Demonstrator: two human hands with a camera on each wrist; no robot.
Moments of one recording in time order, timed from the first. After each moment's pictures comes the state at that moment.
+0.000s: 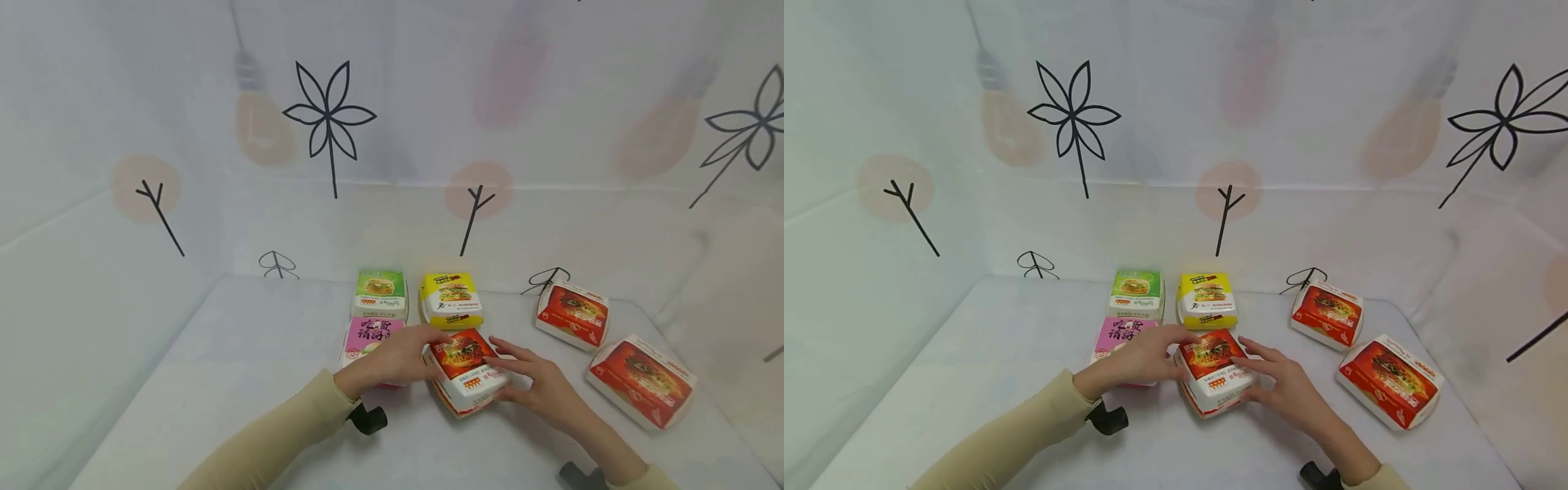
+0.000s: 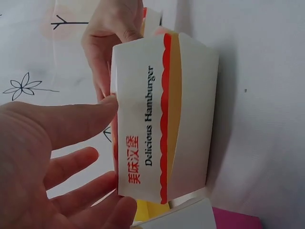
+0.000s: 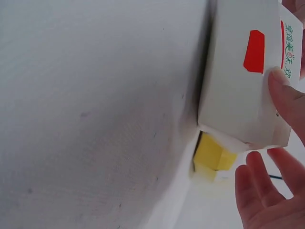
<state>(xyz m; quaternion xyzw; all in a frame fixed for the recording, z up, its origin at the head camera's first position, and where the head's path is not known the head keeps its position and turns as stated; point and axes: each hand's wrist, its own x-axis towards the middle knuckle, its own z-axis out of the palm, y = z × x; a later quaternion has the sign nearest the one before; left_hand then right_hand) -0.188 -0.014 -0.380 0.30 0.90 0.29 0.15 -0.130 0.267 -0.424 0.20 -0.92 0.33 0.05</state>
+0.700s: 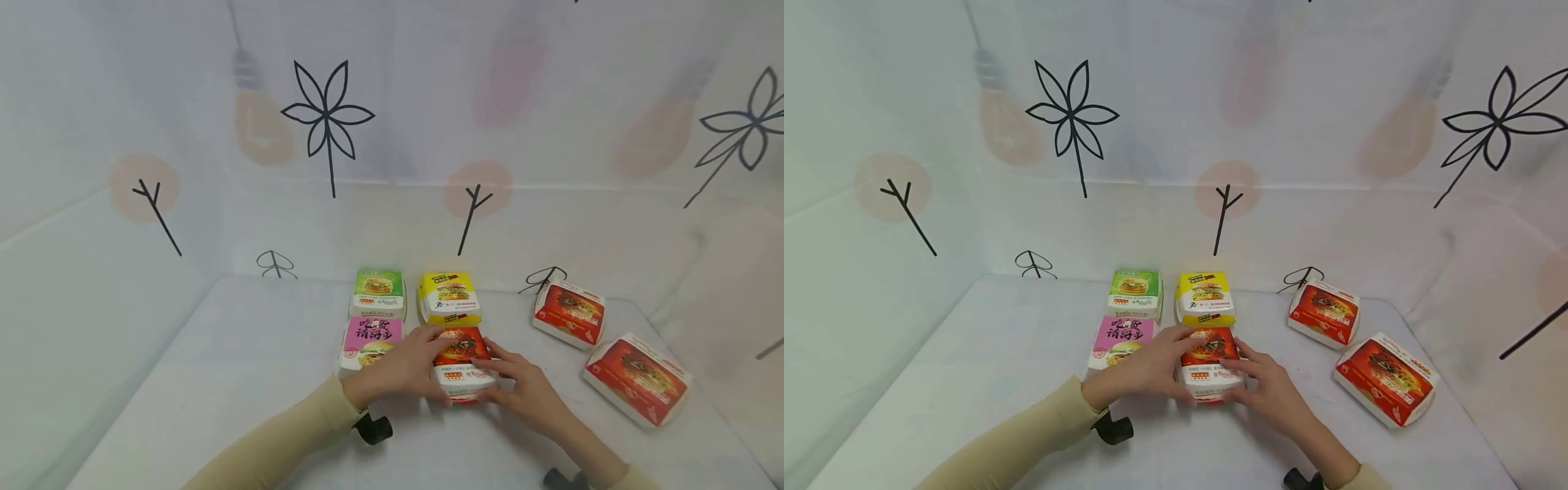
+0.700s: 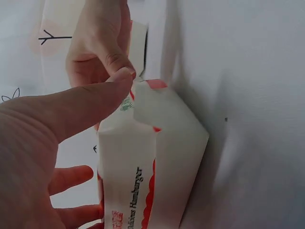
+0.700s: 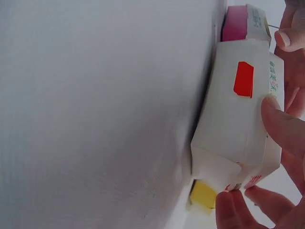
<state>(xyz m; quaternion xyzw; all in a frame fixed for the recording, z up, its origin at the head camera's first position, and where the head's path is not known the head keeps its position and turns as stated) -0.180 0.002 -0.393 0.35 0.91 0.20 0.10 -0.122 0.239 -0.417 0.12 -0.93 0.34 0.00</state>
